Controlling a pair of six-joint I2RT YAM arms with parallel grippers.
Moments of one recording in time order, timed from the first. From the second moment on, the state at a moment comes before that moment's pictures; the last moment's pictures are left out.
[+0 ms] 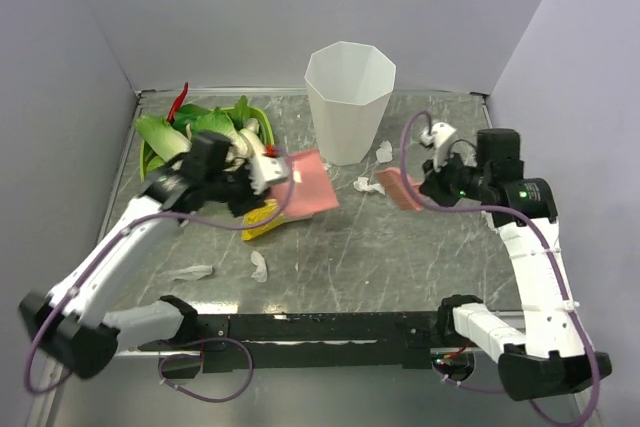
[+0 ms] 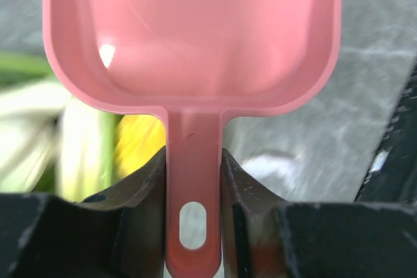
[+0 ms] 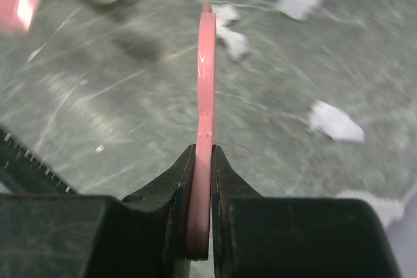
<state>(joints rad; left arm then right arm) -0.55 1.20 1.19 -0.81 0.41 0.59 0.03 0.99 1.25 -1.02 -0.48 -0.50</state>
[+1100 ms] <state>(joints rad) 0.23 0.77 1.27 -0.97 -0.13 0.19 0.99 1.90 1.79 -0.68 -0.54 -0.06</state>
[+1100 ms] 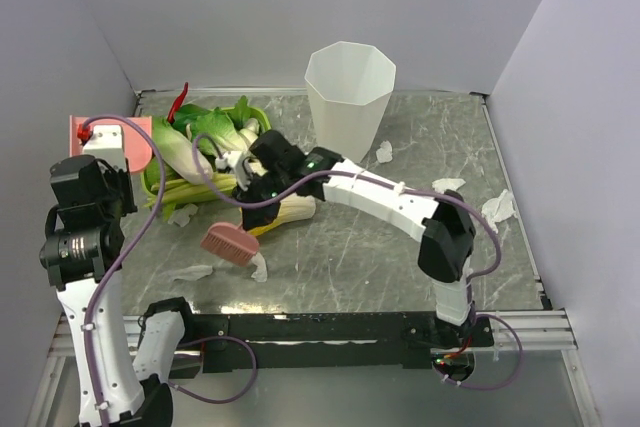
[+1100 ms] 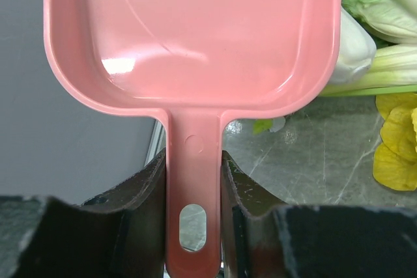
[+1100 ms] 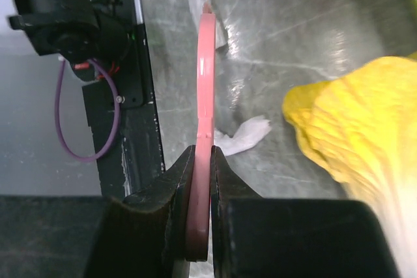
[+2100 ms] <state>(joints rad) 0.24 0.84 1.30 -0.97 0.01 0.17 0.89 1.29 1.34 -0.78 -0.37 -0.37</state>
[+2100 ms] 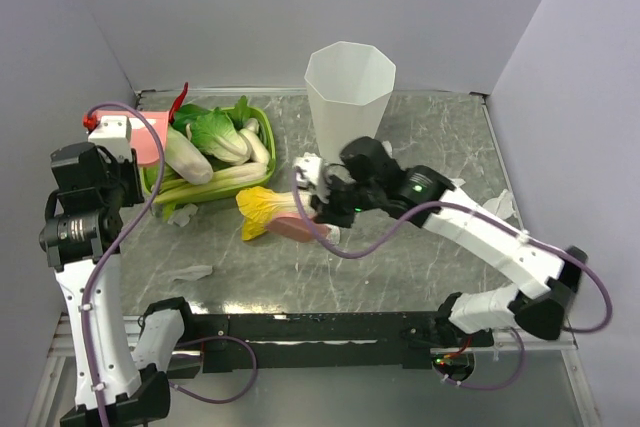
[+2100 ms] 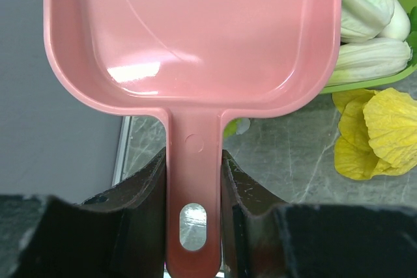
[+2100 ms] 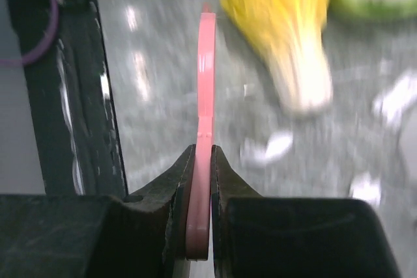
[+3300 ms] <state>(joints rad) 0.26 0.82 1.33 -0.97 -0.01 0.15 1.06 1.74 1.32 -0.42 -0.34 -0.03</state>
